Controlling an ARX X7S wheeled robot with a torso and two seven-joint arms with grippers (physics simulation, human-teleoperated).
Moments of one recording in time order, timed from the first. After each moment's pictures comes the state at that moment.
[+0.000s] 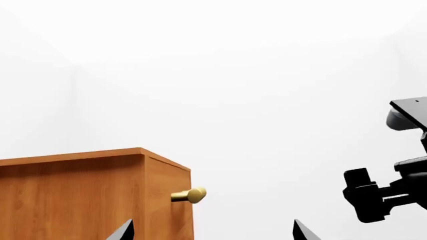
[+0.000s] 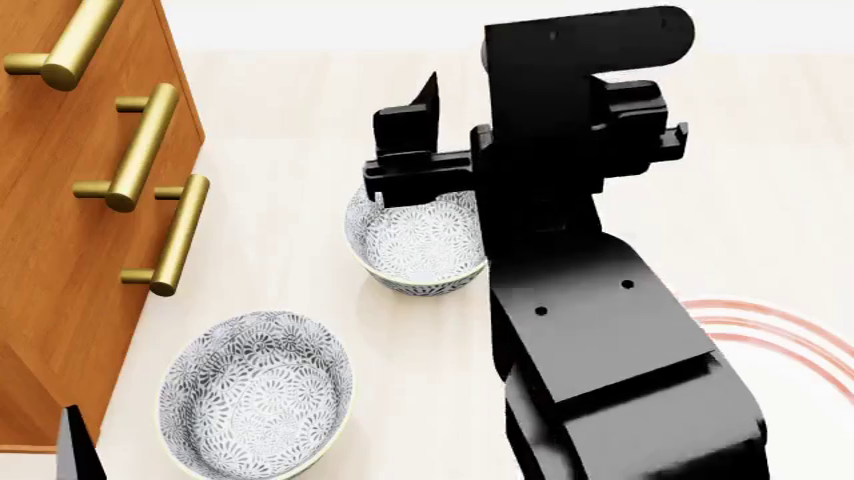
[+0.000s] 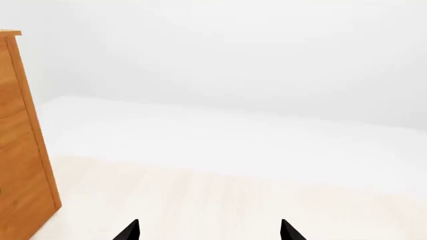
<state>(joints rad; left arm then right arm) 0.17 -0.25 0.24 0.45 0.16 0.49 -0.40 0.96 0.11 -0.23 -0.16 0.33 0.99 0.25</state>
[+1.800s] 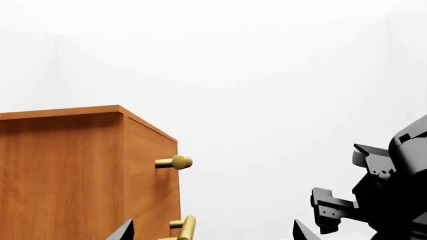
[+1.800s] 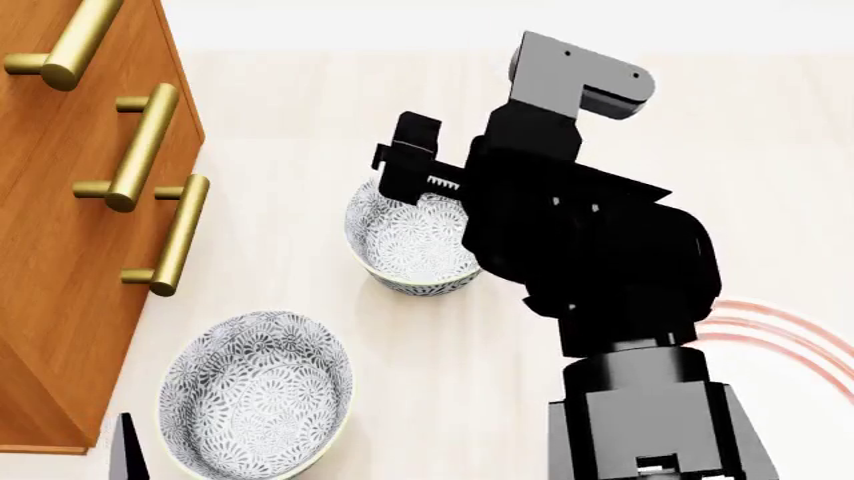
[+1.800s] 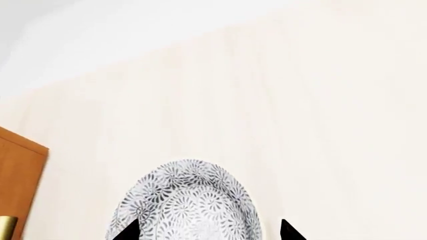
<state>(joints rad) 0.14 -0.28 0.31 0.38 0.11 0.46 -0.42 1.33 0.03 -0.19 0.83 0.78 0.88 0.47</state>
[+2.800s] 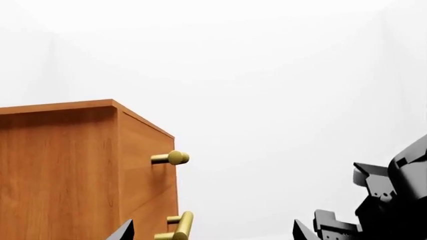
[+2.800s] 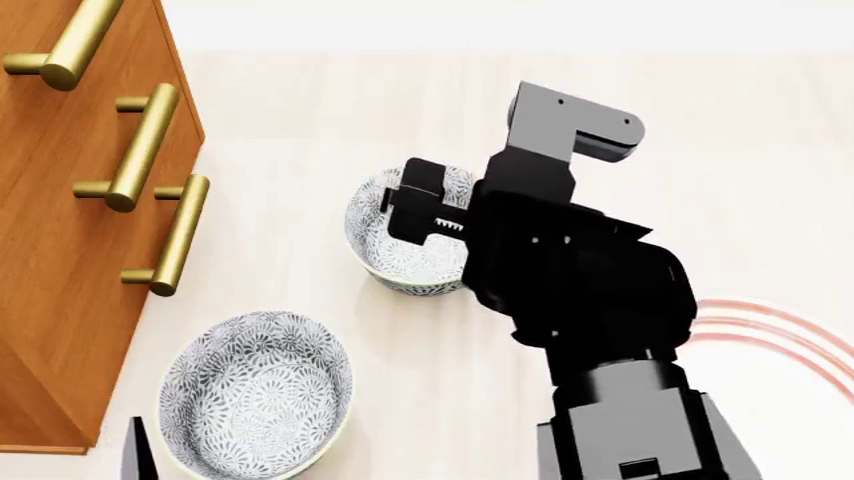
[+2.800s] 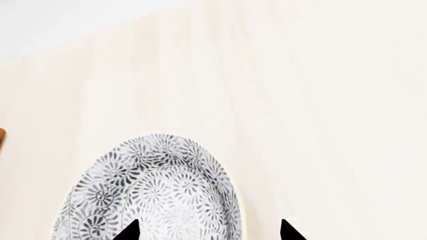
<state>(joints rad) 0.13 -0.30 0.33 0.36 0.12 0.46 -0.44 1.32 0.03 -0.30 0.98 0.80 0.76 0.42</state>
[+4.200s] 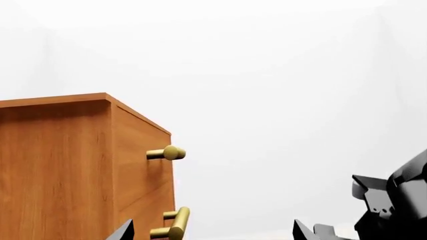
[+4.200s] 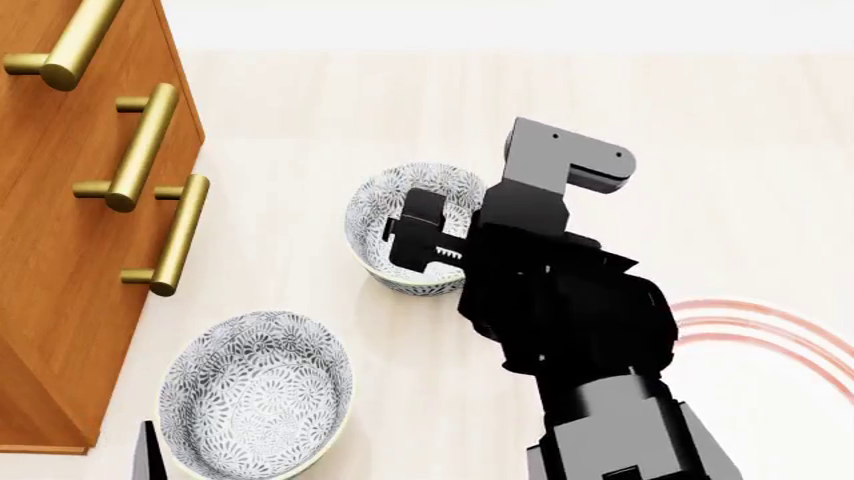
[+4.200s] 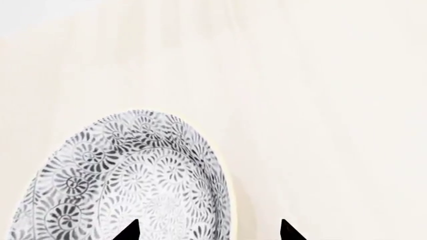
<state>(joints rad) 0.12 -0.31 0.36 0.35 0.12 0.45 -0.46 1.30 0.02 -0.42 1.10 0.87 0.64 0.39</state>
